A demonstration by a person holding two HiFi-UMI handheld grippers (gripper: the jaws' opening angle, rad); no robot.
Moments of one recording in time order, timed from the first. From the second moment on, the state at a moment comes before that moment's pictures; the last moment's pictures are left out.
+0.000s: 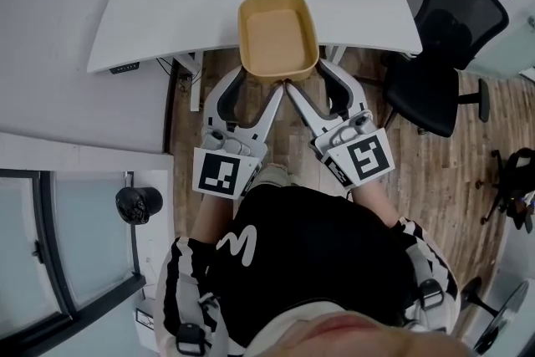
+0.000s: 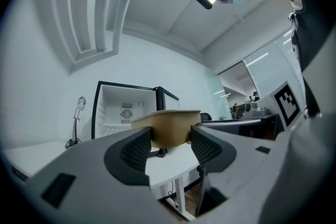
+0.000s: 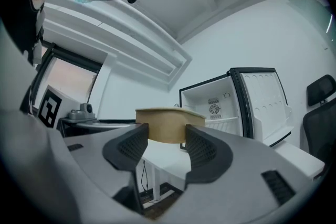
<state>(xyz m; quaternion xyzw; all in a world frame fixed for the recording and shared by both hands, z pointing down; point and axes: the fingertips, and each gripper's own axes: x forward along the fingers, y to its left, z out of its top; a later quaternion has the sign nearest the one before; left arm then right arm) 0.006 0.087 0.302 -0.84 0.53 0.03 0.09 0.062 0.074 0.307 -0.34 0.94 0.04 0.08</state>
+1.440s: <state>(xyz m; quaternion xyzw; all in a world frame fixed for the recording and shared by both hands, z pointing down) -0.010 0.022 0.299 -0.85 0.52 0.04 0.10 0.047 0.010 0.305 -0.35 0.93 0.04 0.10</state>
